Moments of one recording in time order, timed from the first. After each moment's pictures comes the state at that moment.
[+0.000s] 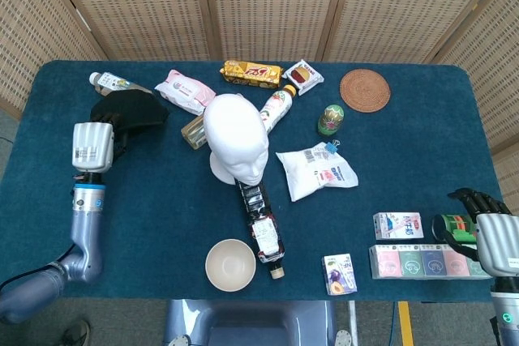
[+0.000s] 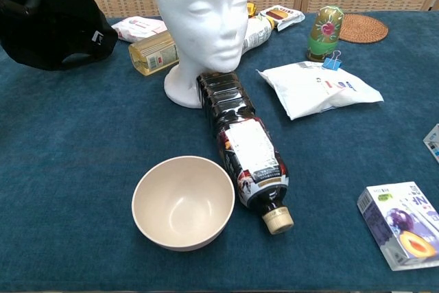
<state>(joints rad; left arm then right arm) -0.62 -1.65 -0.34 -1.03 1.28 1.36 0.20 0.09 -1.03 0.11 -1.72 -1.47 1.50 -0.07</state>
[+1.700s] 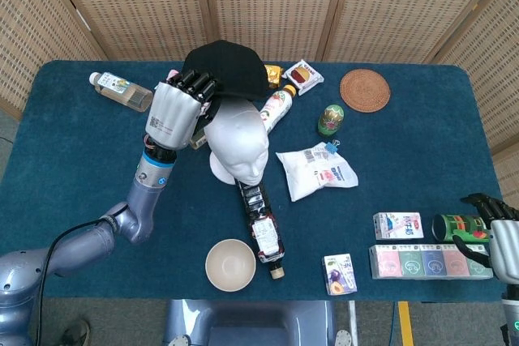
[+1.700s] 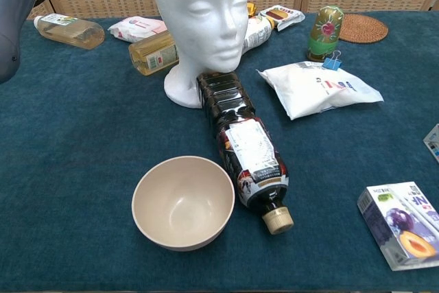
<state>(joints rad) -1.01 -1.72 -0.38 -0.99 1.53 1.52 0.14 0.06 -1.03 0.10 -1.69 -1.46 1.53 -0.01</state>
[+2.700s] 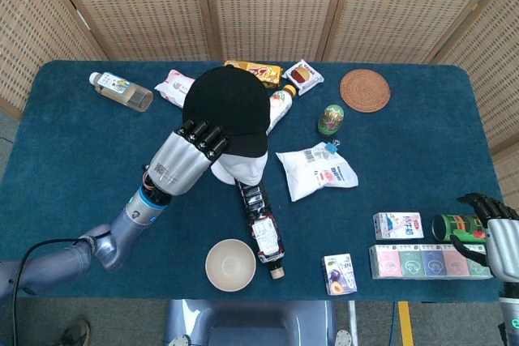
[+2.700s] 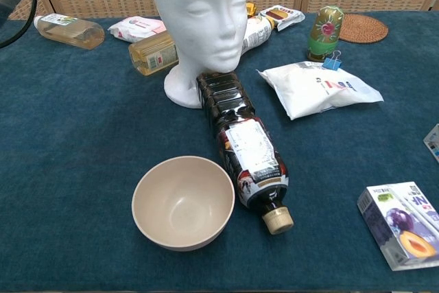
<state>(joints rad) -0.90 -1.63 -0.20 -1.18 1.72 1.58 0.36 0.06 -1.04 0.10 -1.68 -1.47 1.51 0.01</state>
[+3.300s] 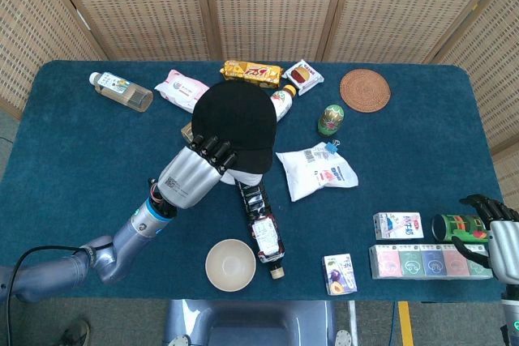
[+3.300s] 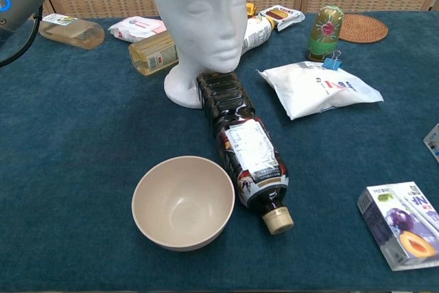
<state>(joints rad) -0.87 -1.61 -0.18 -1.29 1.74 1.50 0.50 0.06 -1.04 0.10 -1.67 -1.47 1.52 0.02</state>
